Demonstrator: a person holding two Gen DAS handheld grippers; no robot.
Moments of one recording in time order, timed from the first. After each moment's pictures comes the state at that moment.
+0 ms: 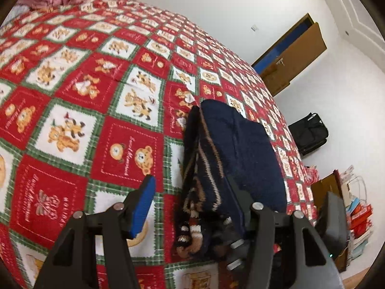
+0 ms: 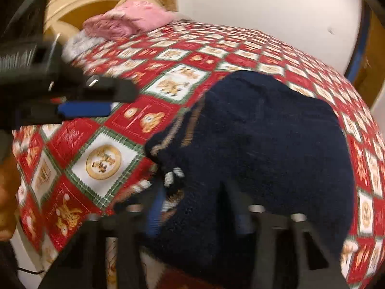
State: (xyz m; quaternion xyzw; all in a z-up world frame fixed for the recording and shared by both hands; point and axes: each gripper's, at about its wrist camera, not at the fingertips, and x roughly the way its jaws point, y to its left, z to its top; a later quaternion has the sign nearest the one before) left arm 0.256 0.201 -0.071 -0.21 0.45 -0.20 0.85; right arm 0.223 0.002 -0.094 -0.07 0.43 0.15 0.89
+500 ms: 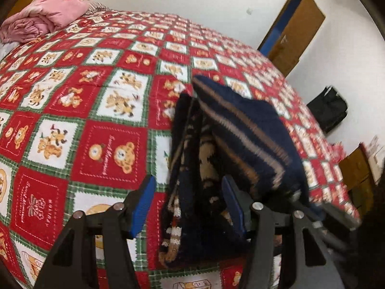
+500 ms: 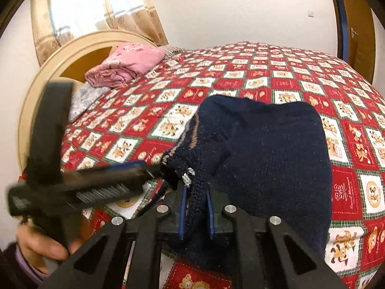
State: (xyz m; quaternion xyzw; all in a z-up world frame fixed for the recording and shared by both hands) left arm 0.252 0.131 -0.082 -0.10 0.46 -0.16 0.87; right arm 0.207 -0.046 -0.046 0.05 0.37 0.18 0.91
